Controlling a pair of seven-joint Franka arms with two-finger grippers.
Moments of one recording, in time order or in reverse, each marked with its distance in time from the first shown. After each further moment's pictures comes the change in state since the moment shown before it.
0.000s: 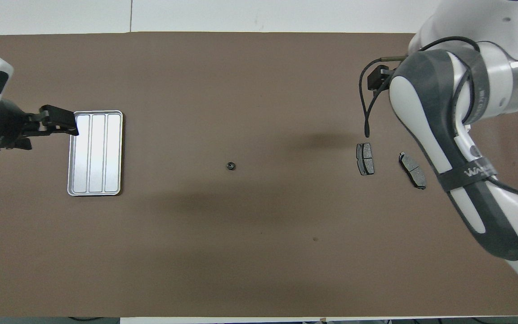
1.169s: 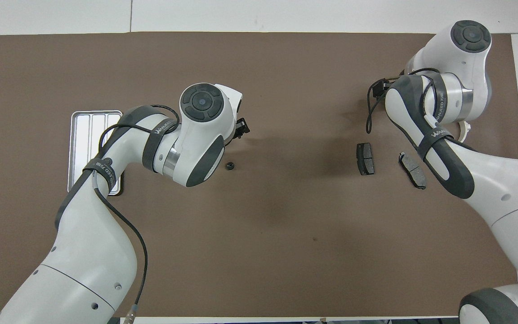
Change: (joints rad) left arm -0.405 0.519 0.000 0.059 0.058 0.414 -0.534; right arm -0.099 0.243 0.002 -0.120 -0.013 0.419 -0.117
